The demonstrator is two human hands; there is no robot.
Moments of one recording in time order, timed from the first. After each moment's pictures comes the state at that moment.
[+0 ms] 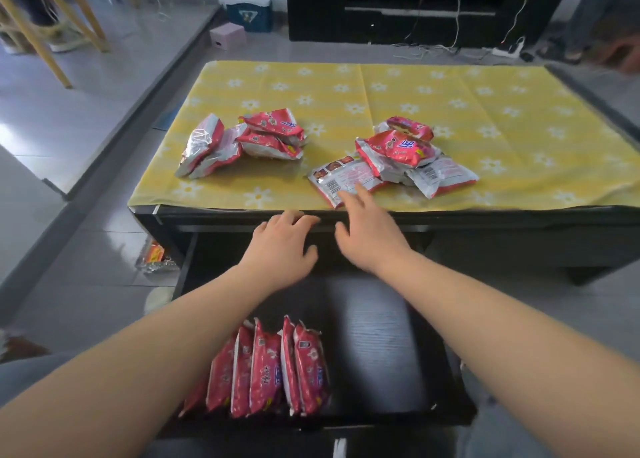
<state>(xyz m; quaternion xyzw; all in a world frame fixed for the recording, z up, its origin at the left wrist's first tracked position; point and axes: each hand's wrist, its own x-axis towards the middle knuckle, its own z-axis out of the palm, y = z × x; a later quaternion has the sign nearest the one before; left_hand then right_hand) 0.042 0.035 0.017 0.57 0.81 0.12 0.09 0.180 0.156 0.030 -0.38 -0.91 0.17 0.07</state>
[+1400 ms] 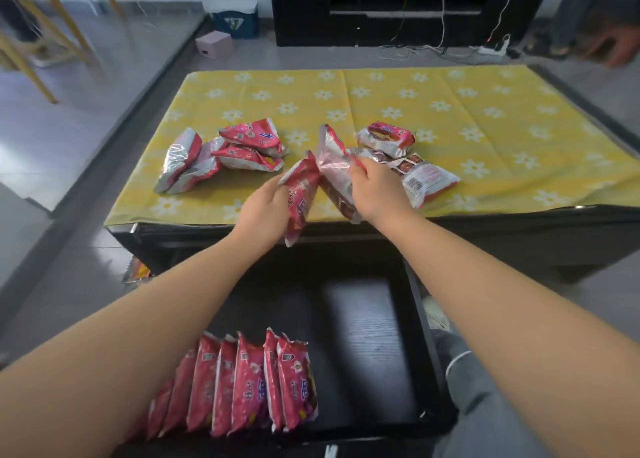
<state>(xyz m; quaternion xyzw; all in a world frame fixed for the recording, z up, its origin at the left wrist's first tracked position) 0.033 0.097 0.055 0.36 0.79 0.44 0.24 0.184 0.226 0.073 -0.44 -0.80 0.34 0.24</state>
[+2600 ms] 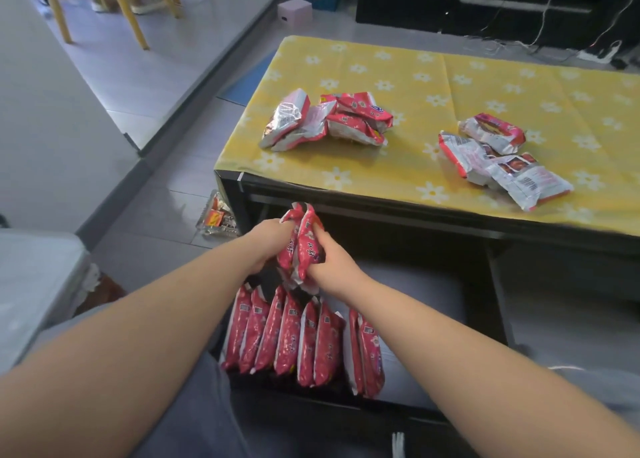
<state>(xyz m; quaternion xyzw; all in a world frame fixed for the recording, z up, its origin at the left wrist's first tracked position) -0.071 -0.046 -0.016 0.14 0.80 0.38 0.44 0.072 0.022 -0.030 -0.32 -0.77 0.55 0.01</state>
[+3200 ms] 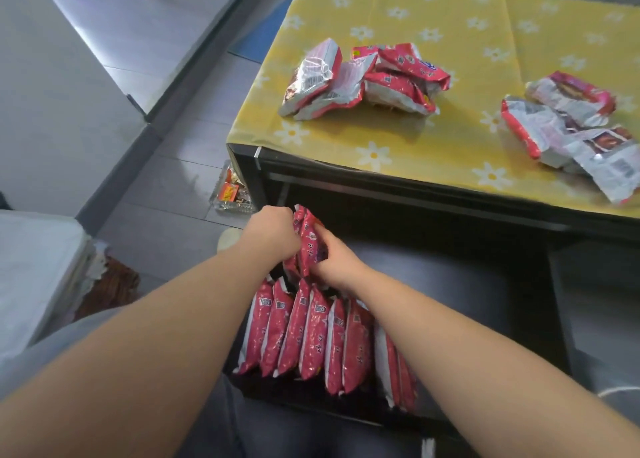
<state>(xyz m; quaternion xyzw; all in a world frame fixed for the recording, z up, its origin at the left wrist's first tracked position) -0.111 -0.050 -0.059 0.34 0.91 0.05 0.23 0.015 0.030 -0.108 -0.32 -0.75 0.57 -0.08</state>
